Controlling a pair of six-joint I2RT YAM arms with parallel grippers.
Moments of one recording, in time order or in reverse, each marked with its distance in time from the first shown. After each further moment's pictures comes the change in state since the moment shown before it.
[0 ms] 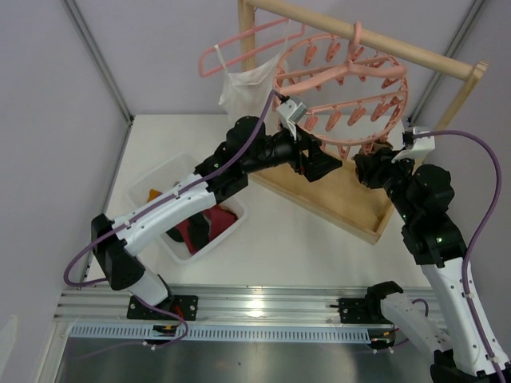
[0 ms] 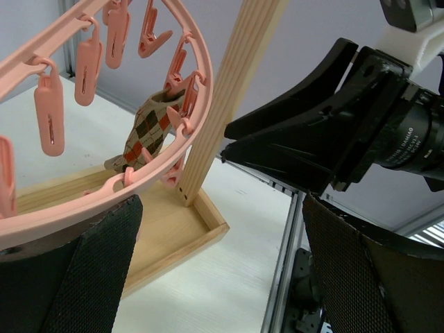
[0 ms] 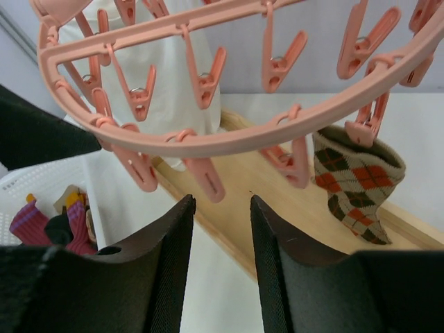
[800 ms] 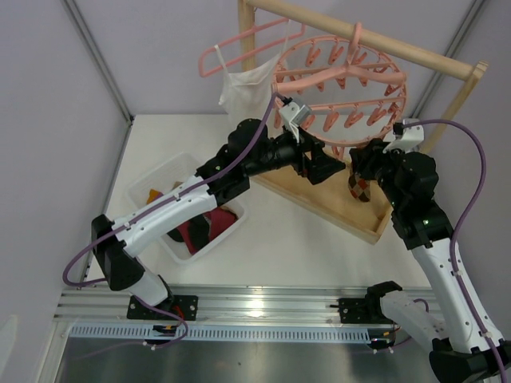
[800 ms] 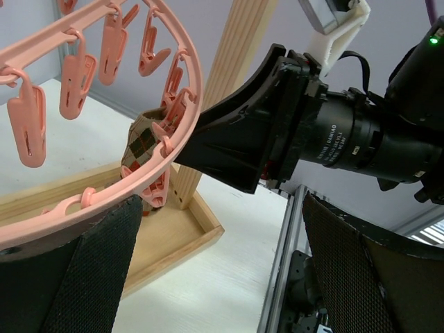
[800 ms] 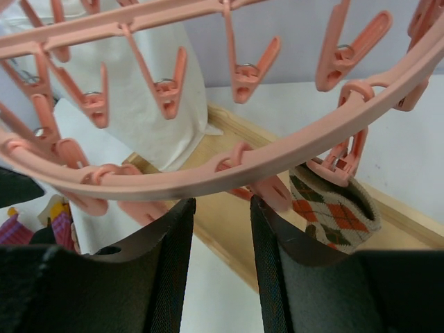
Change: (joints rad) left arm -0.030 -0.002 0.005 0.008 -0.022 0.000; right arm 0.000 0.105 -0.012 0.079 0.048 0.028
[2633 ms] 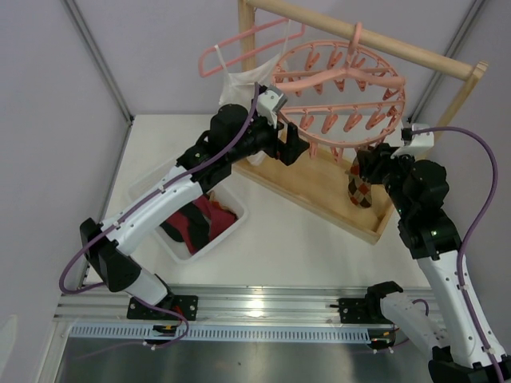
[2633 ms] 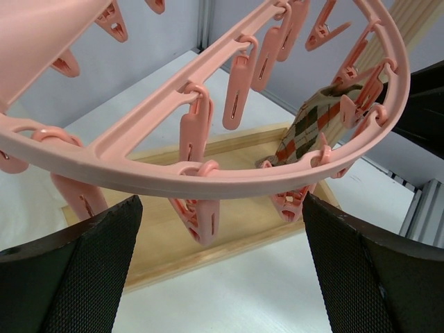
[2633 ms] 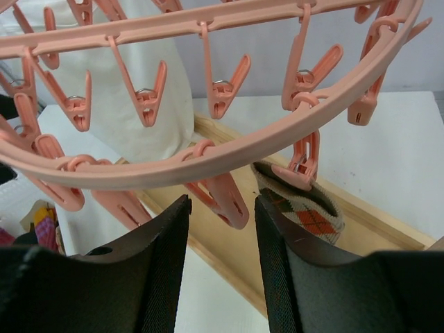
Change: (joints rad) left arm 0.162 -0.035 0.010 -0.203 -0.135 0.217; right arm -0.020 -0.056 -0.004 -0.021 0.032 -0.046
